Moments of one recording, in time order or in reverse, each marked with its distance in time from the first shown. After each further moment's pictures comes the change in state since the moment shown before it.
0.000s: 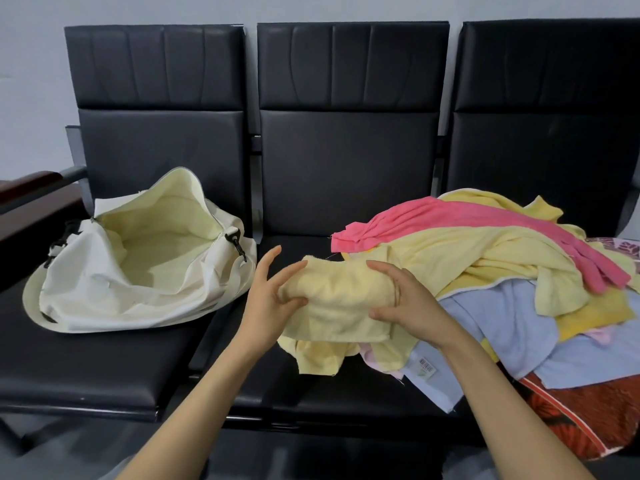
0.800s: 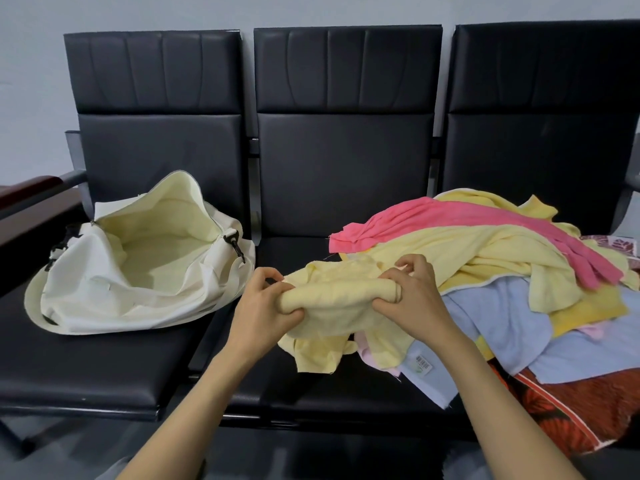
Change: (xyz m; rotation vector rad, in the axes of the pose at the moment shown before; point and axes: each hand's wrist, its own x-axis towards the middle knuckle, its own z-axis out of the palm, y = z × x) left_hand -0.010 -0.006 -0.003 0.257 0.006 0.049; right_hand -0.008 -0.001 -0.001 -0.436 0.255 -0.075
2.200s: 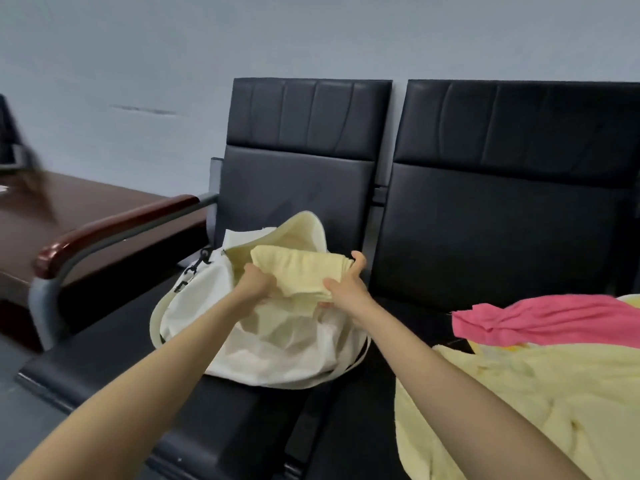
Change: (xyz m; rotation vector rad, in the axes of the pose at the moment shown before) left_hand 0.148 -0.228 -0.147 -0.283 0.149 -0.817; right_hand 0.194 -0.224 0.211 0.701 -0.394 0.196
